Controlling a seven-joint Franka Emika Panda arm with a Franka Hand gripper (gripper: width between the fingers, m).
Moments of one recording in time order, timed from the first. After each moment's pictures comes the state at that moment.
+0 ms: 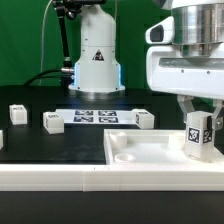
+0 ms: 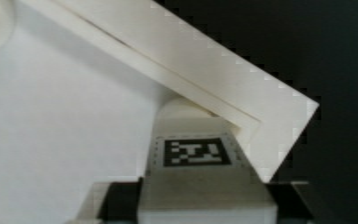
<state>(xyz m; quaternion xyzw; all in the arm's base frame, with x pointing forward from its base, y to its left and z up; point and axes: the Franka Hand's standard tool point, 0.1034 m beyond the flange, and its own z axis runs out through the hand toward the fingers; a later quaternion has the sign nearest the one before) 0.620 0.124 0.079 -0.84 0.55 -0.01 0.05</state>
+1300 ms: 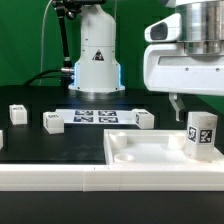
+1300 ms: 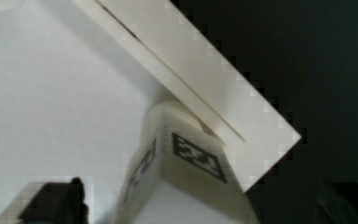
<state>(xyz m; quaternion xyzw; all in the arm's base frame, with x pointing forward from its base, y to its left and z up) 0.622 0.130 0.084 -0.95 0.30 -0.02 0.04</state>
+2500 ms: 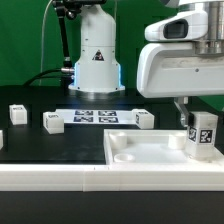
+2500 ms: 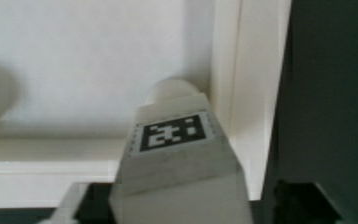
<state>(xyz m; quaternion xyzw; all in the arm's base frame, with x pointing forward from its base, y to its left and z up) 0.623 0.125 0.083 -1.00 -0.01 -0.03 0.03</state>
